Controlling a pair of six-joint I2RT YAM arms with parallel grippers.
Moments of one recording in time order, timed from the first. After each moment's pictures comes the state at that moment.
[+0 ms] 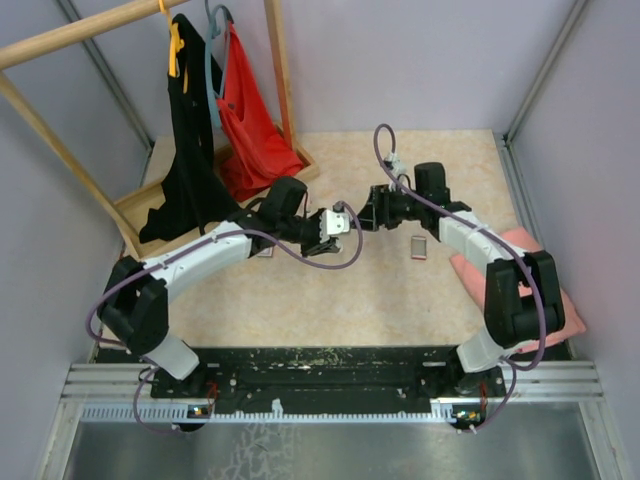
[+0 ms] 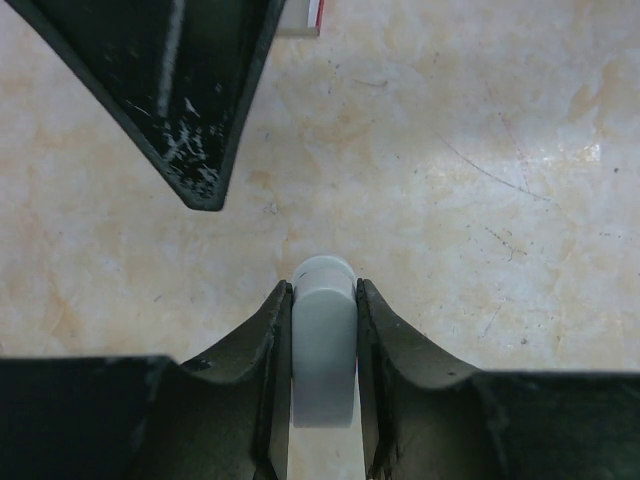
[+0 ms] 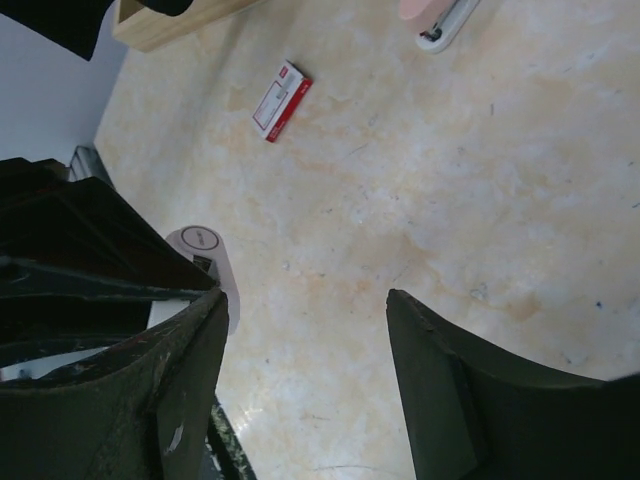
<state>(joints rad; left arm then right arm) -0.71 1.61 1.18 -0.29 0.58 0.69 0.25 1.55 1.03 -0.13 -0.79 0.22</state>
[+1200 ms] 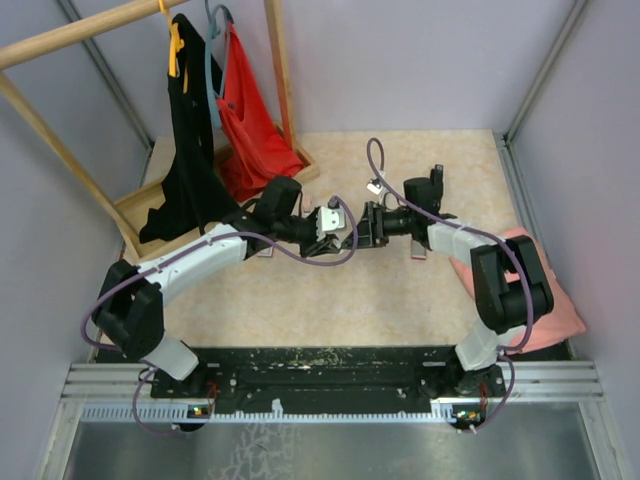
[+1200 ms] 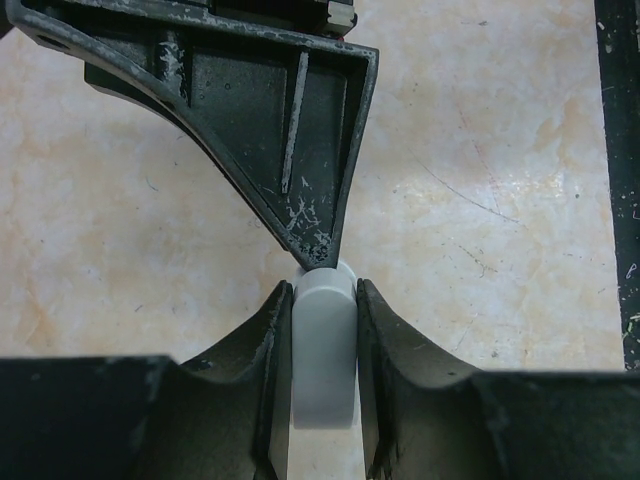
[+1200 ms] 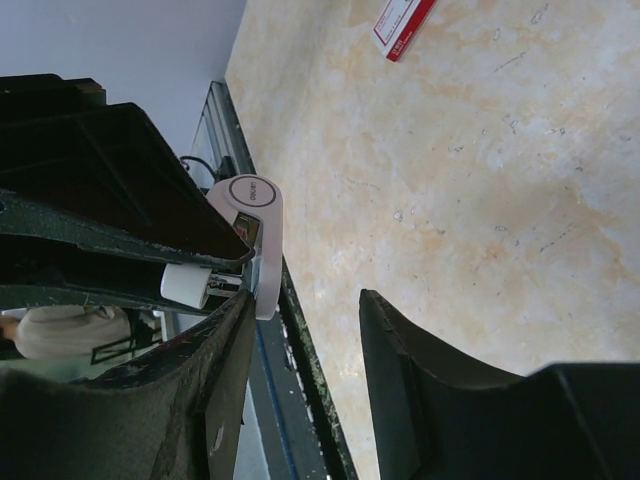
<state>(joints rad) -0.69 1.56 1.14 -0.23 0.64 0.62 0.29 1.64 0.91 0.06 -1.08 0.44</state>
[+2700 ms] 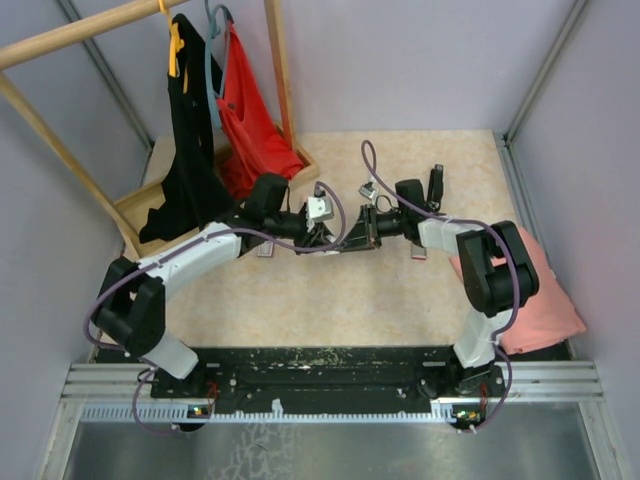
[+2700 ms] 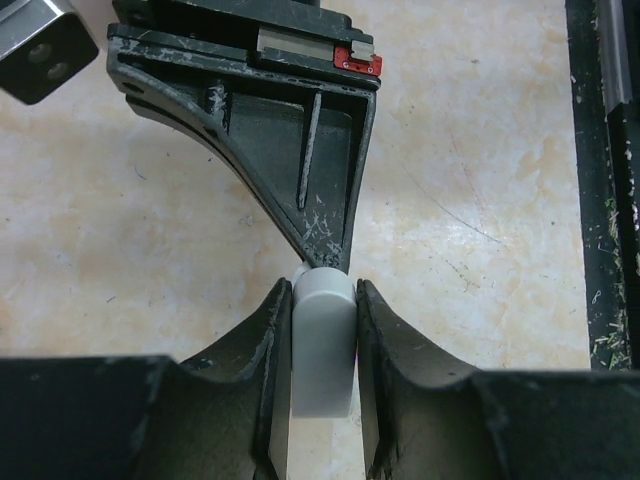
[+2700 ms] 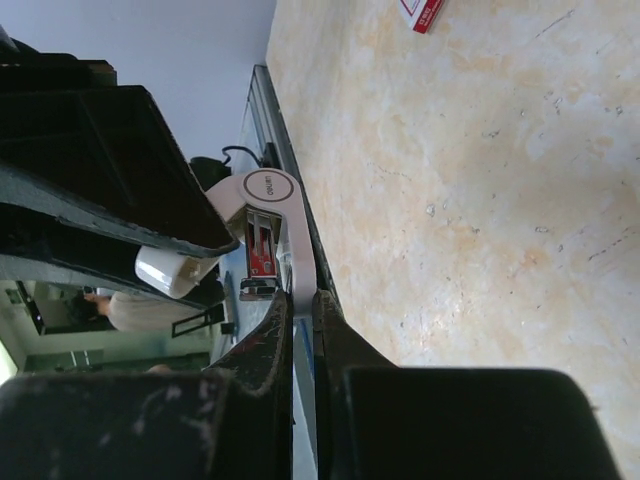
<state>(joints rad) -0.62 1.57 1.11 -0.15 0.74 0.49 0.31 1.78 0.95 0.11 -1.18 0.56</state>
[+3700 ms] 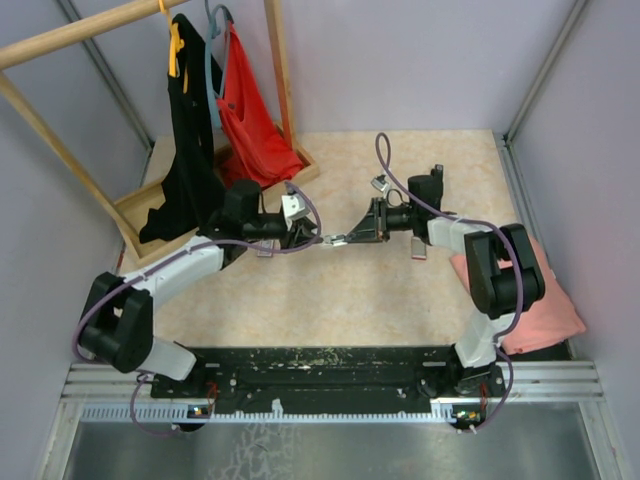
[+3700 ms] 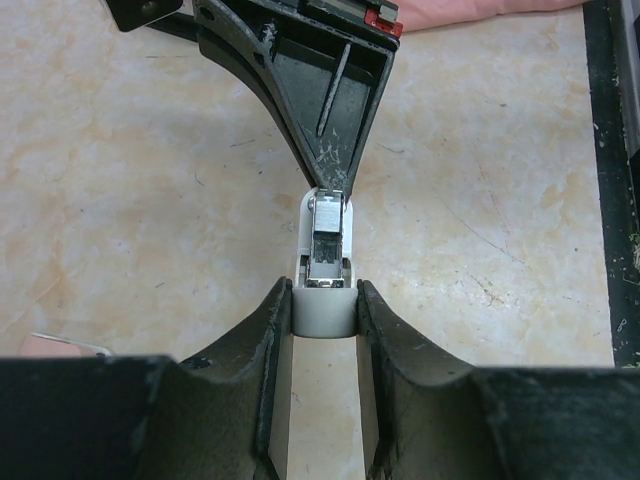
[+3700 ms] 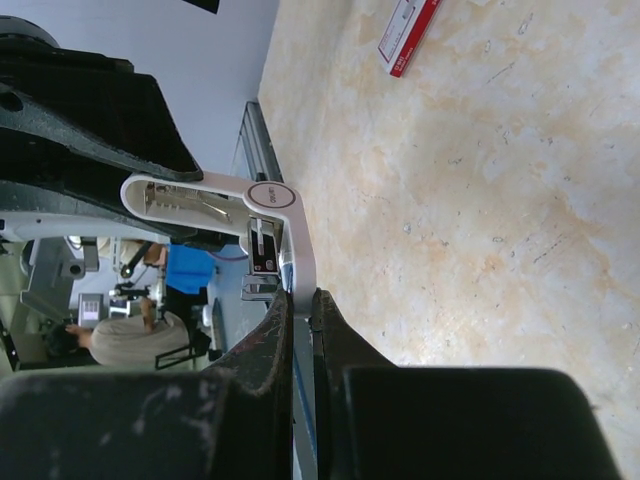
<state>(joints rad) -0.50 1.46 0.91 0.14 0.80 0.36 0.23 1.75 0.94 0.16 -1.16 0.57</state>
